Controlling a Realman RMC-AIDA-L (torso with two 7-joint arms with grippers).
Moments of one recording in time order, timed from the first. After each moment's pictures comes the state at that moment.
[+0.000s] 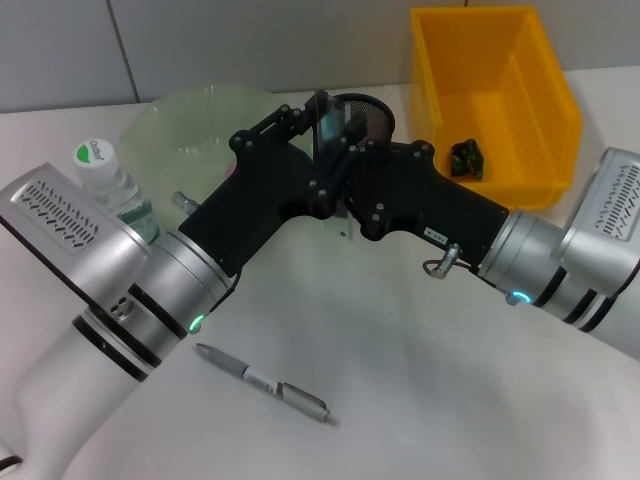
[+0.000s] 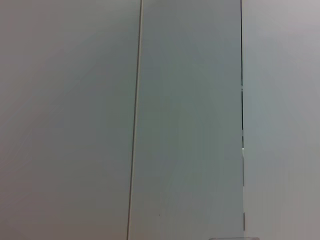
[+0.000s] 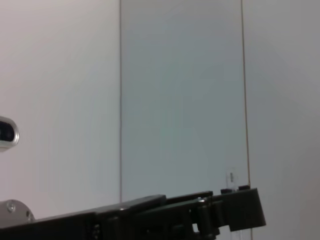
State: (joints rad) left arm -0.45 -2.08 2.40 0.63 -0.39 1.06 -0.25; right arm 0.69 2.09 -0.71 0.08 -1.35 -1.44 0.44
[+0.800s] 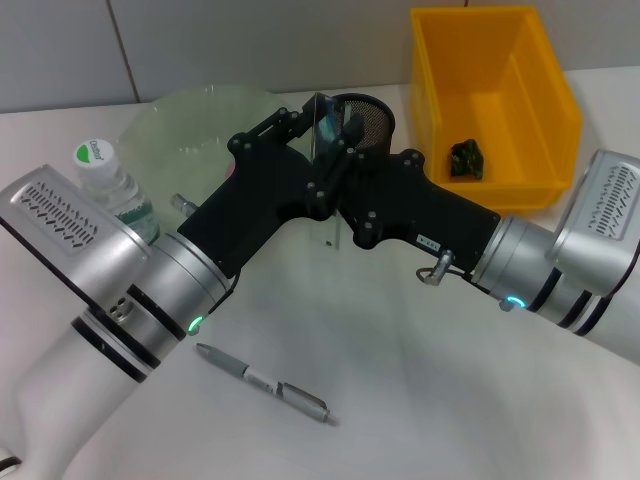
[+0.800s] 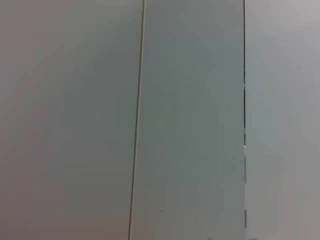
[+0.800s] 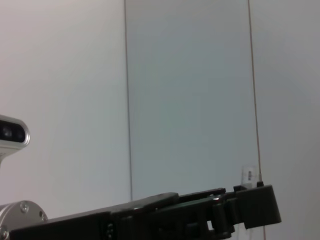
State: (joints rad) left arm -0.45 -2.08 2.40 0.63 -0.39 1.05 -0.25; right arm 0.70 2.09 -0.71 0.10 -1.38 -1.43 0.47
